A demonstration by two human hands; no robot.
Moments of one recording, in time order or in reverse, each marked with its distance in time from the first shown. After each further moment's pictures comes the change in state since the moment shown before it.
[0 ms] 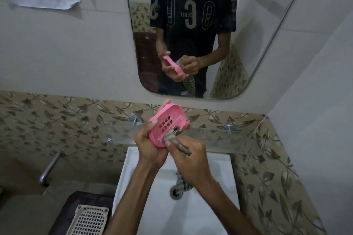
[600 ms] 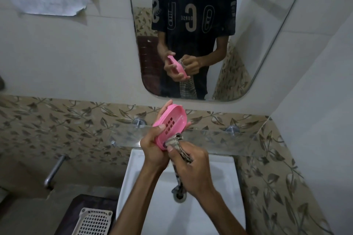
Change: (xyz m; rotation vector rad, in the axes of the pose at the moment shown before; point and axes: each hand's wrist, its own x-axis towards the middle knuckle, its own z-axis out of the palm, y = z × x) left_hand 0.000 -0.002 0.005 0.209 0.064 0.104; right_hand -0.014 -0.015 0.007 0.017 0.049 0.039
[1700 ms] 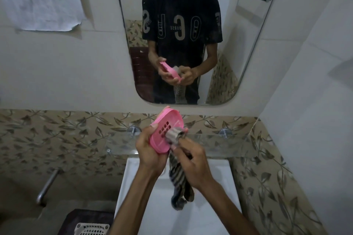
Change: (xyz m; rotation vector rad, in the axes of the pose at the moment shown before) left_hand -0.003 0.002 0.003 -0.038 0.125 -0.056; right_hand 0.013 0.016 -0.018 0.099 -0.114 0.020
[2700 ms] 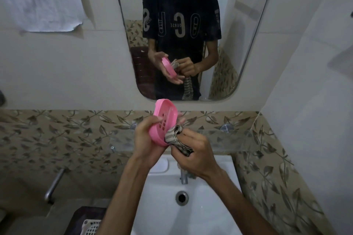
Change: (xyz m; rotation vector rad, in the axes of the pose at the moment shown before) left_hand -0.001 0.033 0.006 0.145 -0.053 -0.219; right_hand 0.010 -0.009 -0.010 -0.290 0.073 -0.409
